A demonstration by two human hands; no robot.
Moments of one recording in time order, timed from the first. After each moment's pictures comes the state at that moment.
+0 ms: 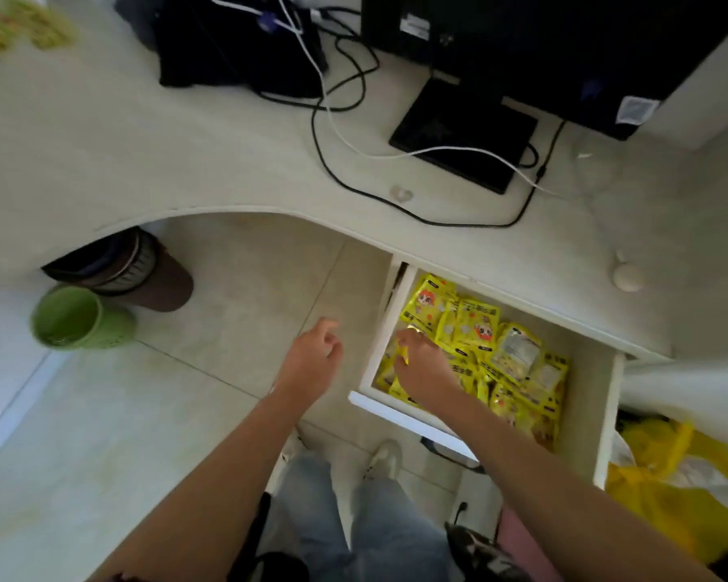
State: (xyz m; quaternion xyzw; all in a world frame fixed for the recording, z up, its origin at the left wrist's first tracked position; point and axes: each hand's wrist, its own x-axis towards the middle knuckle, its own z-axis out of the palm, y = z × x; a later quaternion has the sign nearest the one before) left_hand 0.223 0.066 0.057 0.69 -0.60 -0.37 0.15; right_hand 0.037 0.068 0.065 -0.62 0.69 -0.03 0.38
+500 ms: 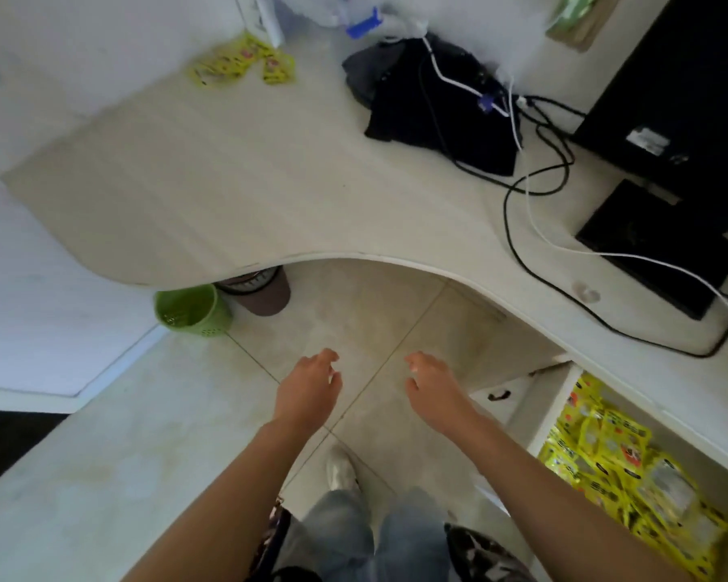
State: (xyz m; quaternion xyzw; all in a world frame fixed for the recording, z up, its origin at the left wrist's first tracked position) left_hand 0.464 0.058 0.064 0.78 -0.56 -0.26 0.11; right_hand 0.267 -0.002 0.067 -0.73 0.58 0.05 0.35
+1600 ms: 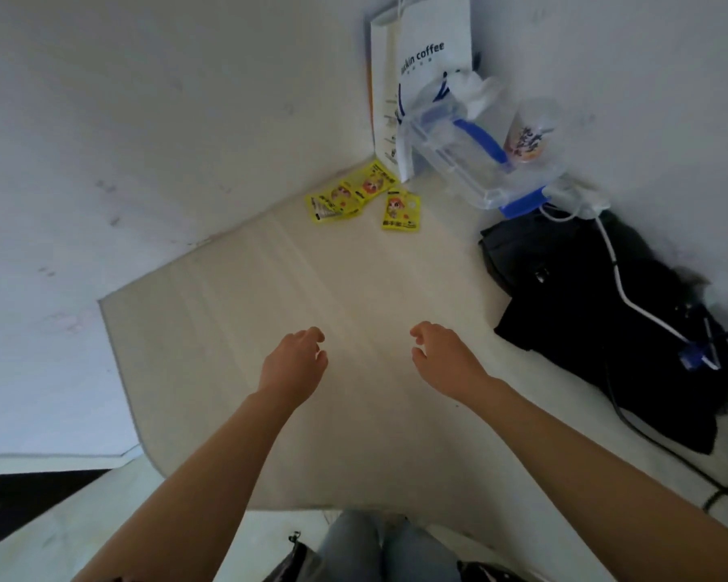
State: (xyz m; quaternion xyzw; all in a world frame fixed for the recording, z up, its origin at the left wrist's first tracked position) left_hand 0.759 -0.269 0.108 0.87 -0.46 -0.18 0.09; right_hand 0.558 -0.402 0.118 -0.83 0.44 0.05 0.34
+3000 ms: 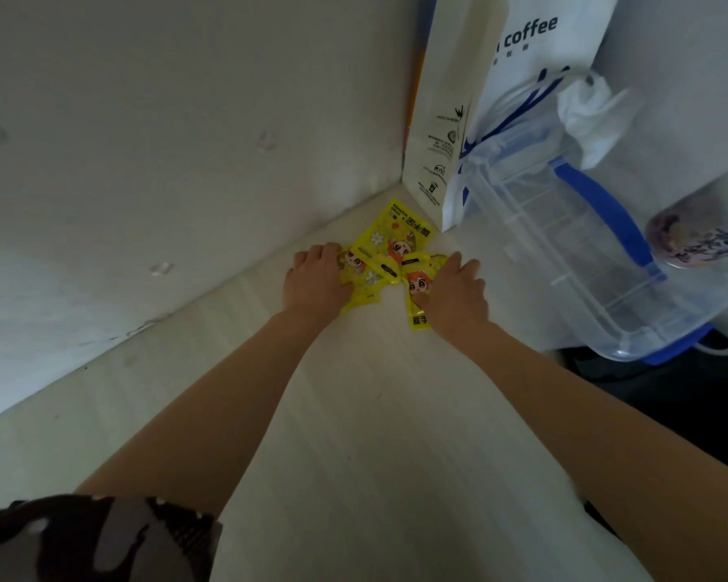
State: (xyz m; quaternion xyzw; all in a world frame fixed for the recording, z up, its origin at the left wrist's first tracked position) left_hand 0.941 -0.561 0.051 0.86 -0.46 -0.20 0.09; right_hand 0.773 -0.642 0.058 -0.76 0.61 0.08 0.21
